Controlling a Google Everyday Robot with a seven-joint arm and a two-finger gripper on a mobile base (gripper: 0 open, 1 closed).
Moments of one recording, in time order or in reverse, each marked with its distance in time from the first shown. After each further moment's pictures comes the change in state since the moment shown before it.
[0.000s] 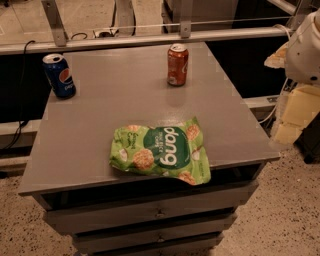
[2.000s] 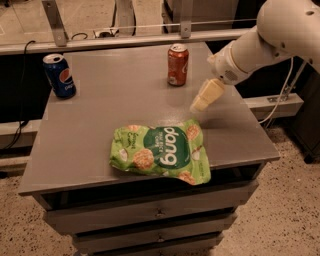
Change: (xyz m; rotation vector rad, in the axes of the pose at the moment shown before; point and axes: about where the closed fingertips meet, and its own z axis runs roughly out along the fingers) arm -0.095 -0.148 0.162 0.087 -0.393 0.118
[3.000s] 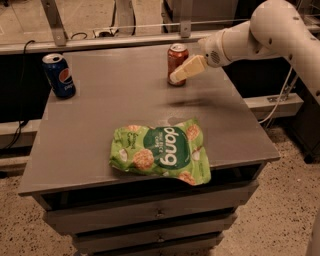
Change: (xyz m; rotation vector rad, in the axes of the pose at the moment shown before) arm -0.061 -0.075 0.035 0.051 -0.322 0.203
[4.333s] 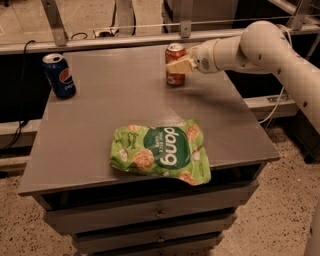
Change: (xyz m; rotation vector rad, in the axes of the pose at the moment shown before) arm -0.001 -0.006 0.036 0.020 -0.139 0.077
